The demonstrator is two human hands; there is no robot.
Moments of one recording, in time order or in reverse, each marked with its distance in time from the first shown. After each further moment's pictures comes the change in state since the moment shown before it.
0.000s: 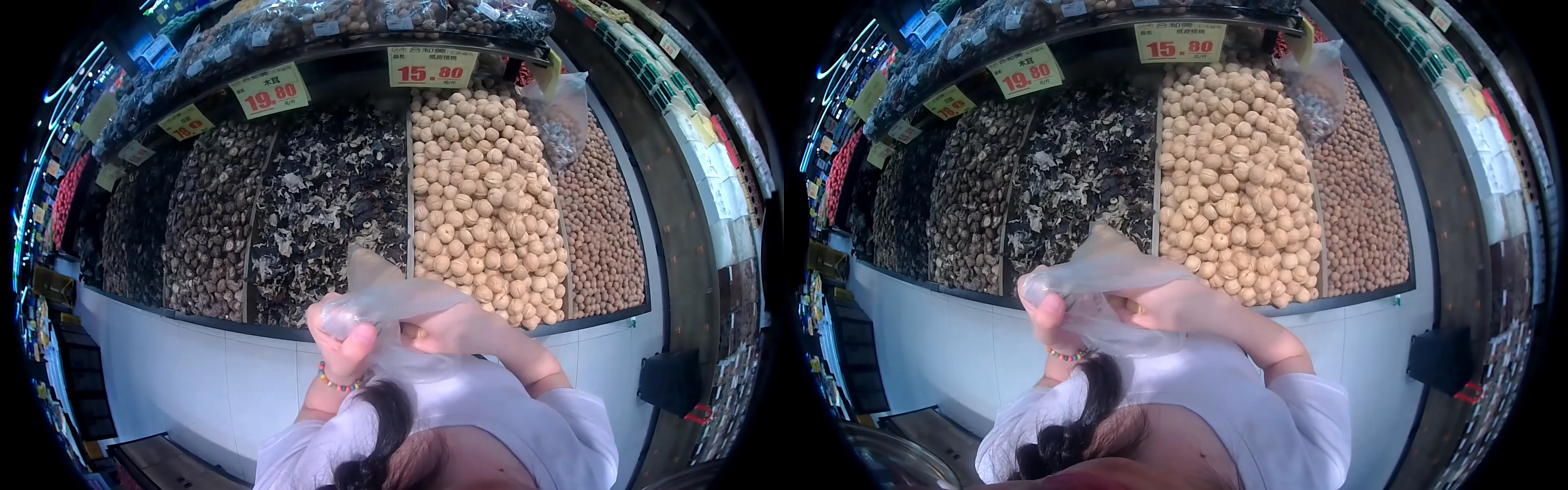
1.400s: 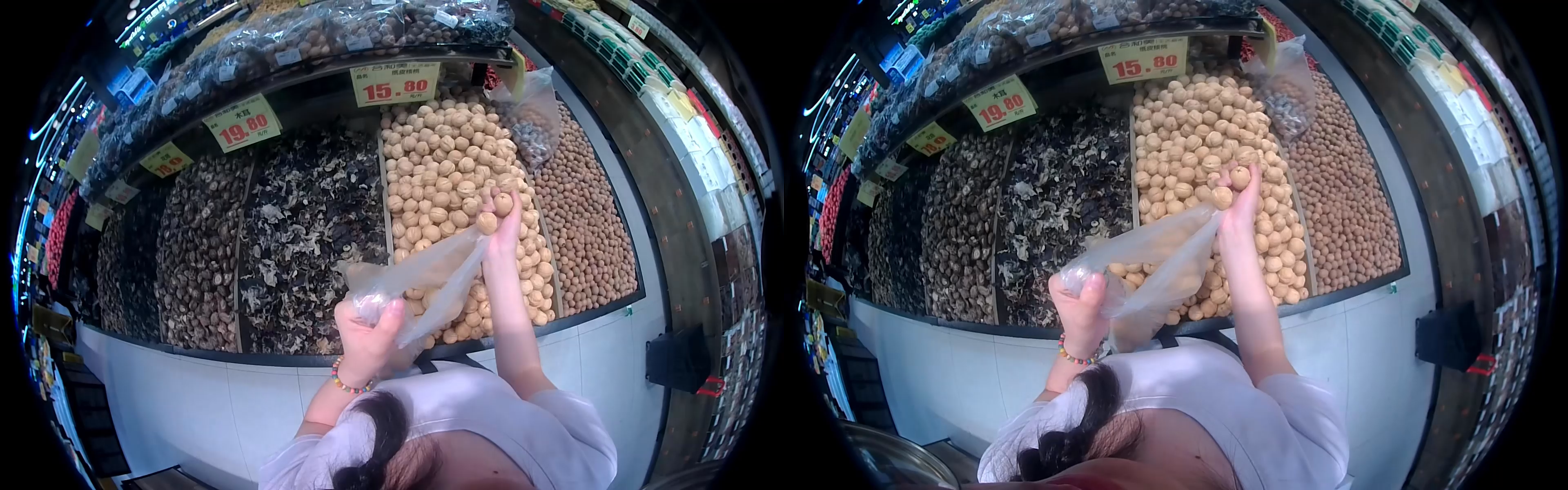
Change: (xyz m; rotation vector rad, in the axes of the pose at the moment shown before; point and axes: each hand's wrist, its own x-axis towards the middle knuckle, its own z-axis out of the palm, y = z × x) left_hand 0.019 -0.025 0.037 0.135 -0.206 -0.105; right_hand -0.031 0.158 -0.113 1.394 1.324 -0.420
